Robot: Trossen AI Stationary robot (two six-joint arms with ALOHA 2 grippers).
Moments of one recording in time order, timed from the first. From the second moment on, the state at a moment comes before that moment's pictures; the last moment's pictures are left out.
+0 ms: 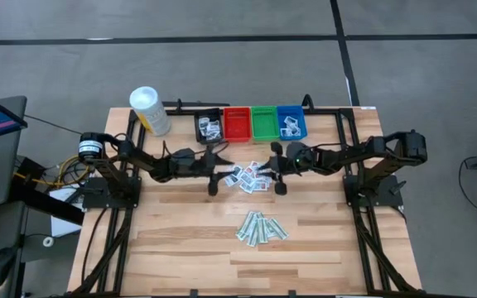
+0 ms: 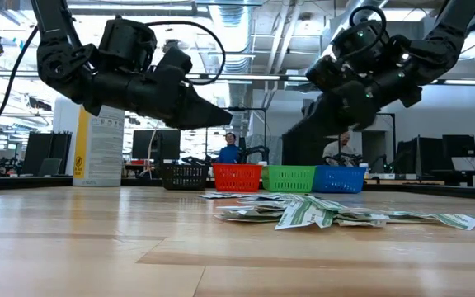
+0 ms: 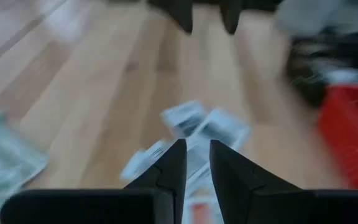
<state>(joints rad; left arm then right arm) 0.12 1.68 0.46 1.06 0.01 0.11 -0.18 1.51 0.50 0.56 -0.16 -0.20</state>
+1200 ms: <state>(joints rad) 0.20 1.68 0.46 0.99 0.02 0.10 -0.12 1.63 0.50 0.62 -0.12 0.01</state>
